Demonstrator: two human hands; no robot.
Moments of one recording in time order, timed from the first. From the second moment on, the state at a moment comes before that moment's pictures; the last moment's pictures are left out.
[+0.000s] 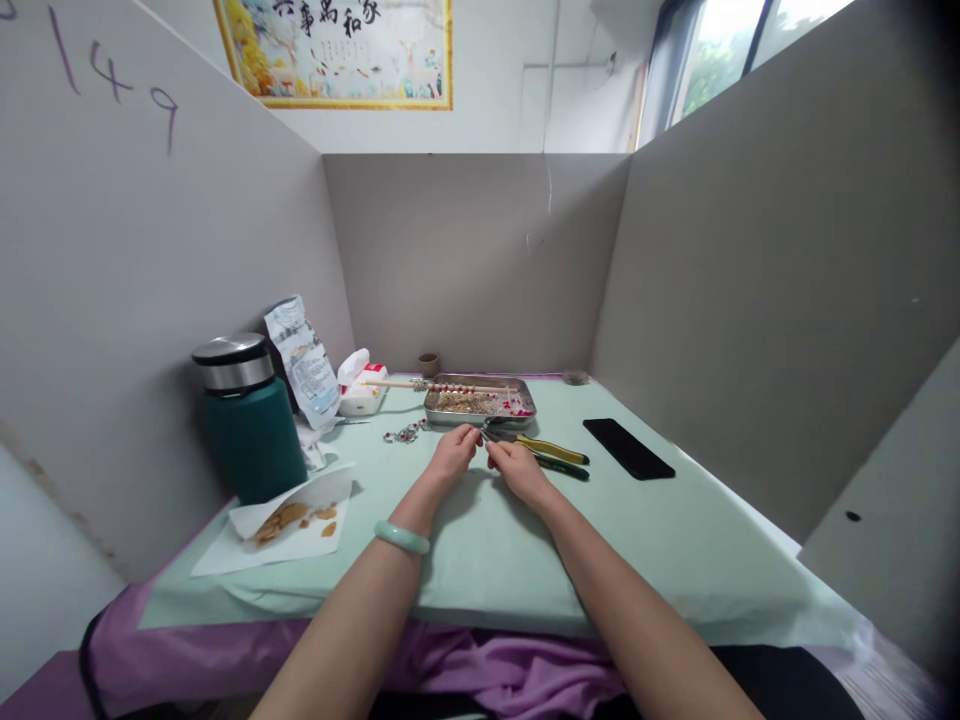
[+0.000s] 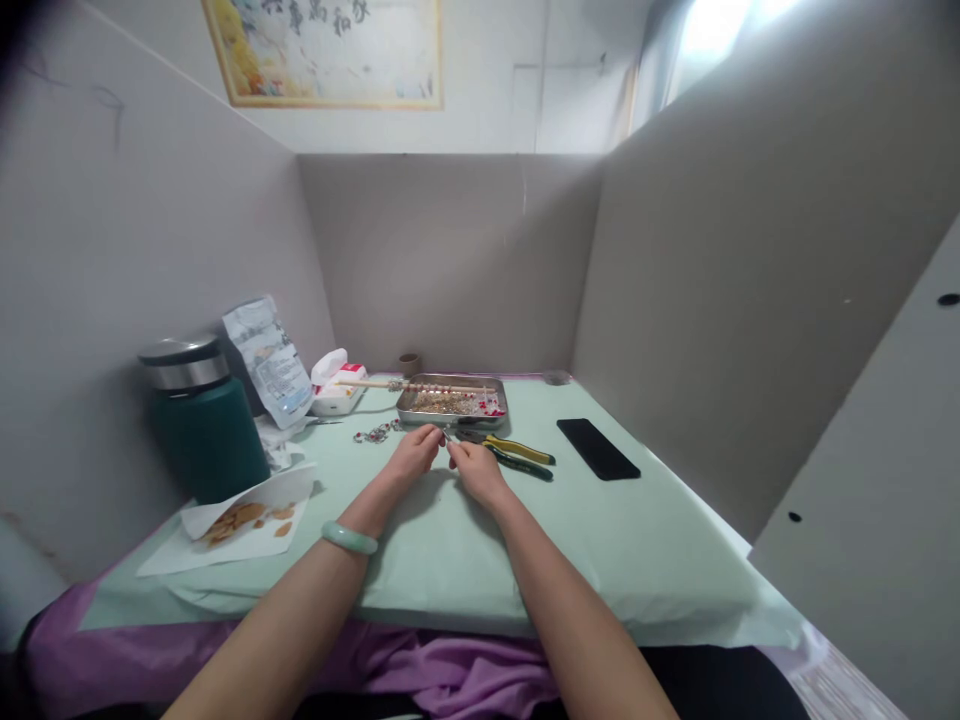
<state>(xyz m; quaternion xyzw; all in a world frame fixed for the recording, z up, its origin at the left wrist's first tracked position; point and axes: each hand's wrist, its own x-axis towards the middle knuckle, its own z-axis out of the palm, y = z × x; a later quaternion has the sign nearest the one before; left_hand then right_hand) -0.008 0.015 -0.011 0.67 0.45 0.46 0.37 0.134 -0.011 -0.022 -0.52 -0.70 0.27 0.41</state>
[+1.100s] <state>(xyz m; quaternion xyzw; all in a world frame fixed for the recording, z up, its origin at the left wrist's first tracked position) -0.012 0.008 -0.006 0.59 0.37 0.48 0.53 0.139 -0.011 -0.019 -0.53 -0.72 0.19 0.40</state>
